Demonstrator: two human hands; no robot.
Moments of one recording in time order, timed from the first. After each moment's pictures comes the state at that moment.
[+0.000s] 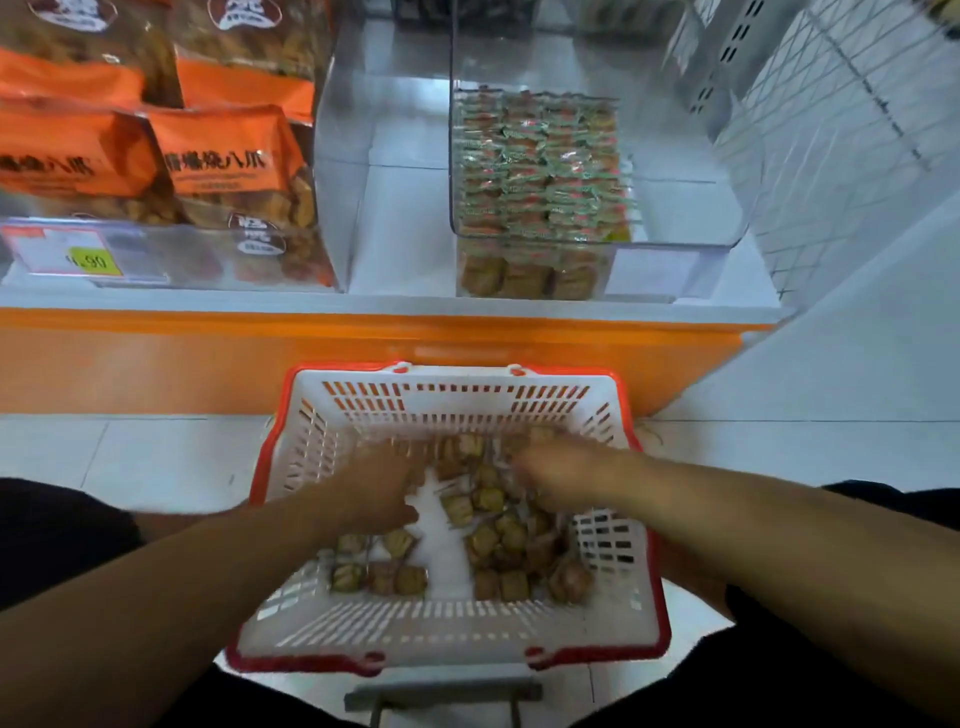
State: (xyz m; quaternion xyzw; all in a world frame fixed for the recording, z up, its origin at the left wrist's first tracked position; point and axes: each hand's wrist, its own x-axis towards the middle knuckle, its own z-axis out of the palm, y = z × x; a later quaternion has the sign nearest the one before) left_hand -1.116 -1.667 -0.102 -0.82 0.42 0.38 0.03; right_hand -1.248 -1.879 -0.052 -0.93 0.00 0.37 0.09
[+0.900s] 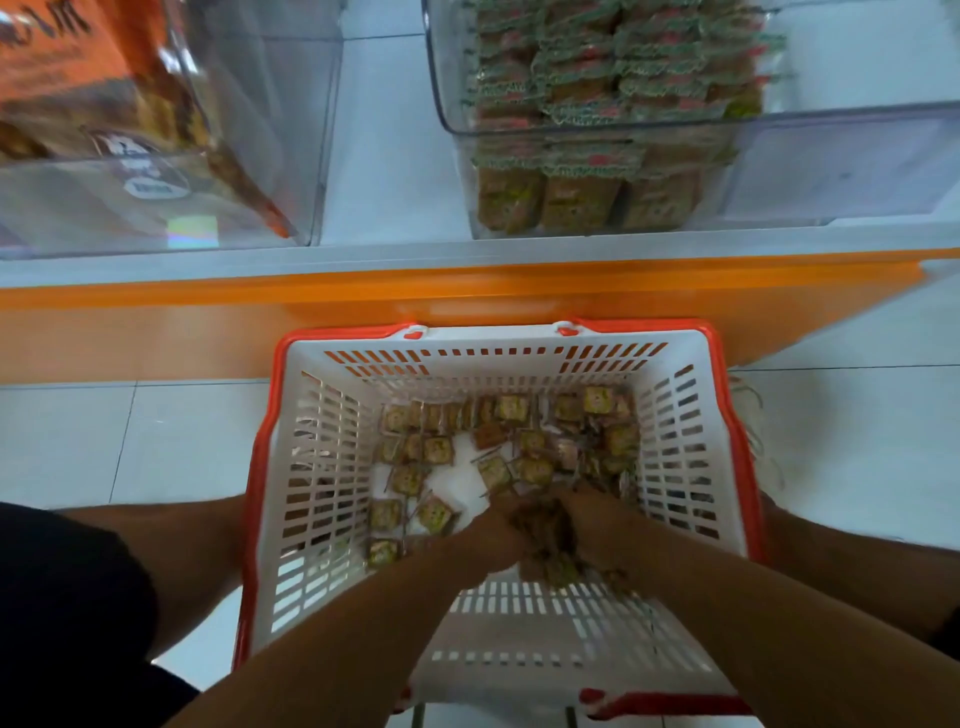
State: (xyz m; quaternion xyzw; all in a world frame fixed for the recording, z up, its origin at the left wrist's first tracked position) left_hand -1.216 -1.707 -0.249 -0.68 0.13 0.61 -0.38; right_hand -1.306 -1.859 -0.266 -0.90 0.05 0.38 0.19
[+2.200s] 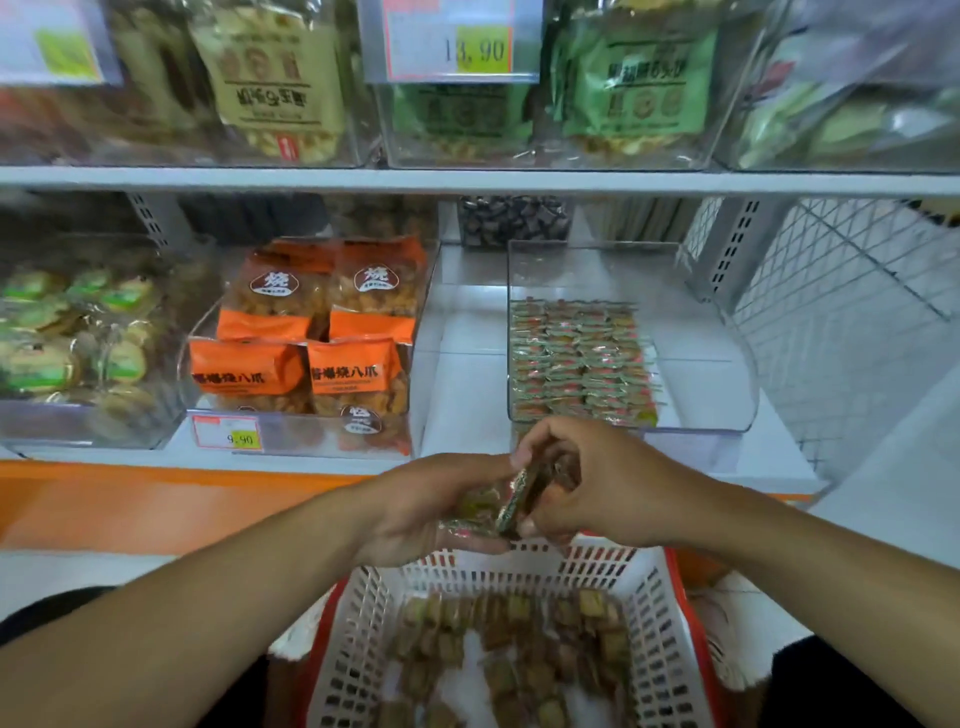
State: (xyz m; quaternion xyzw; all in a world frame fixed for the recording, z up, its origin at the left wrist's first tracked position) left_hand -1.086 -1.704 0.114 -0.60 0.13 0.57 -0.54; right_hand -1.203 -1.877 0.144 -0.86 0.09 0.08 0.50
